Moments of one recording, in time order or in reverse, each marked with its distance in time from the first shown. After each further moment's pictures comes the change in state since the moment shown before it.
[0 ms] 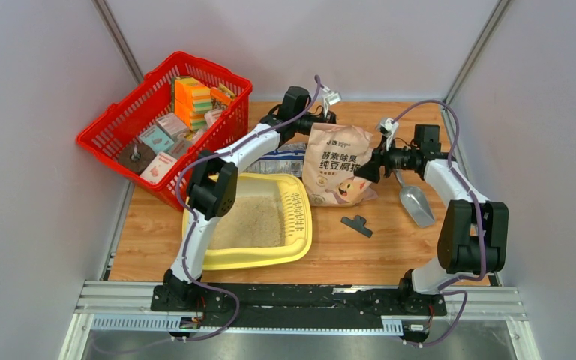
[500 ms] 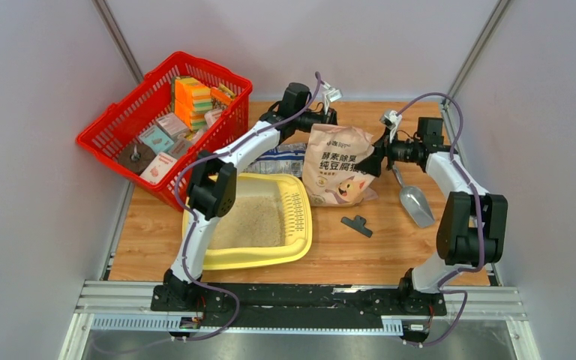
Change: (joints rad) left arm 0.000 0.000 0.042 -0.059 -0.004 0.023; right arm -0.026 0.043 0.068 0.007 -0.038 0.000
